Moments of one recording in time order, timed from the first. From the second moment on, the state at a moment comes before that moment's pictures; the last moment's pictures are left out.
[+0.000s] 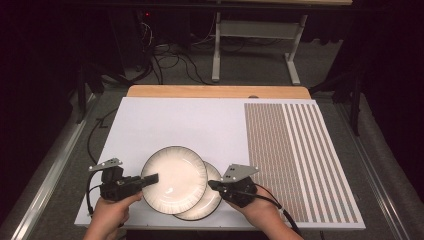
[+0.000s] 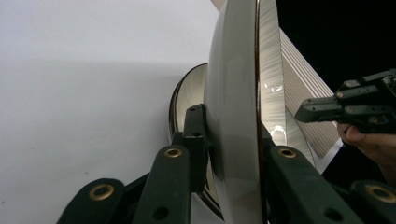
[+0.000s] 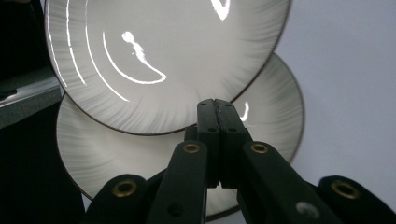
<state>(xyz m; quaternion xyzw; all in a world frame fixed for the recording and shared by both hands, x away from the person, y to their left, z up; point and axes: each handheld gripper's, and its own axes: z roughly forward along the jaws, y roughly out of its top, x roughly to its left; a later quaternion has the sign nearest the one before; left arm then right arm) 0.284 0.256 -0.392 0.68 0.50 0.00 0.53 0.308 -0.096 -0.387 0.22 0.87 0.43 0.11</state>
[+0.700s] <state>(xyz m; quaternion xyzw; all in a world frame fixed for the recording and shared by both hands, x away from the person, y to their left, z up) 0.270 0.250 -0.377 0.69 0.44 0.14 0.55 0.306 -0.210 -0.348 0.33 0.77 0.51 0.19</state>
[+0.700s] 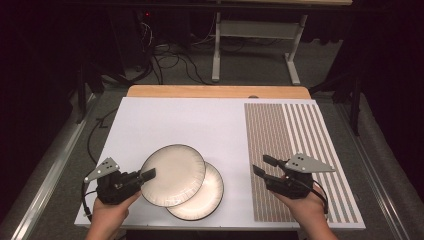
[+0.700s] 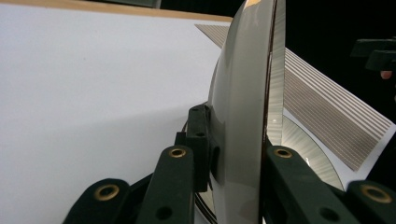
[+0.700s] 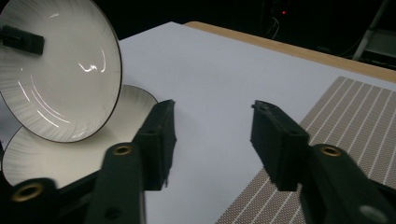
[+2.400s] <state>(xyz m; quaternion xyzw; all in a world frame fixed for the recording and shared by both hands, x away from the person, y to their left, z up) 0.264 0.246 -0.371 0.72 0.39 0.19 0.54 0.321 -0.116 -0.366 0.27 0.80 0.50 0.17</state>
